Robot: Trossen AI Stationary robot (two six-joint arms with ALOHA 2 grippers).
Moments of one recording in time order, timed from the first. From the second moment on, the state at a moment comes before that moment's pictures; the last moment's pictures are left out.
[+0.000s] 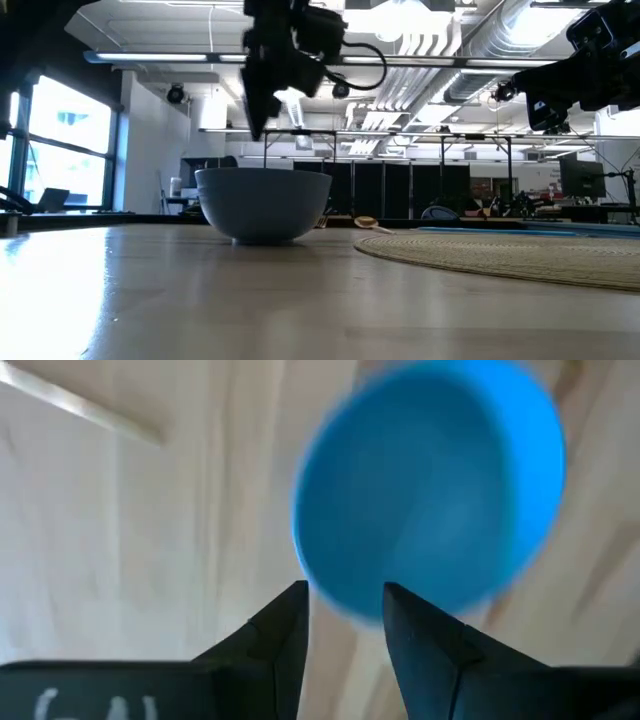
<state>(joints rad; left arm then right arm) 0.26 1.97 1.87 -1.50 0.17 0.07 0.12 0.05 0.01 0.06 0.11 0.09</state>
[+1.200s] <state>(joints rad) -0.03 1.18 1.06 -1.17 -0.07 -0.13 0.12 0.05 0.01 0.19 0.12 -0.03</state>
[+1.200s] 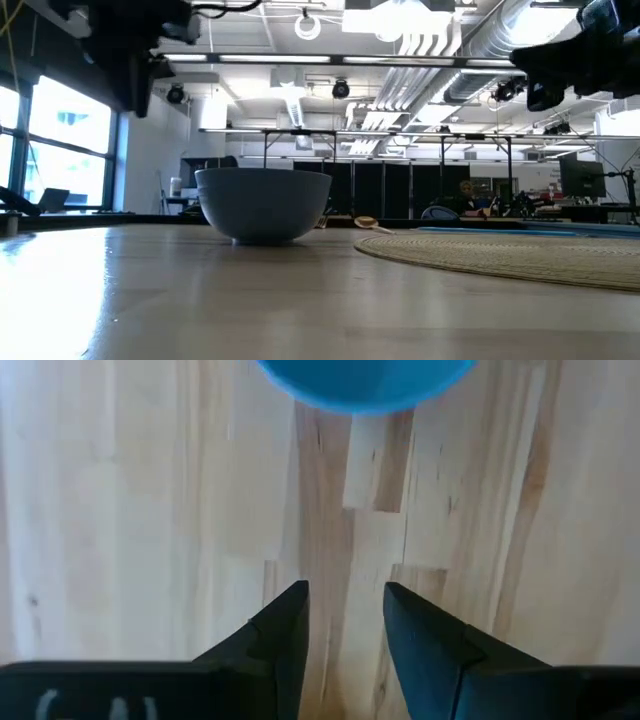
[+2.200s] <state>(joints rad) -0.03 0.76 0.80 -0.80 -0.27 -0.06 0.12 0.95 0.23 0.87 0.19 0.04</state>
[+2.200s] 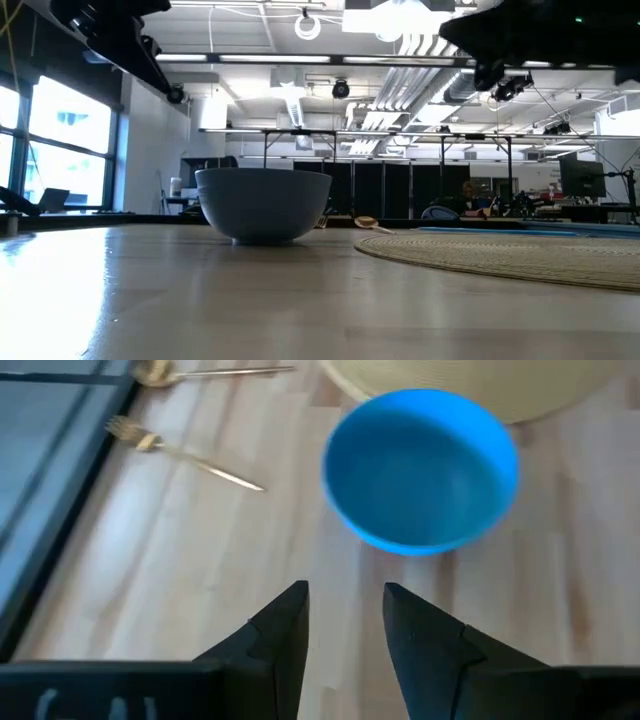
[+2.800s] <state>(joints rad) -0.03 0.77 0.73 -0.74 -0.39 -0.16 0.12 1.61 1.02 0.19 0.12 -0.02</state>
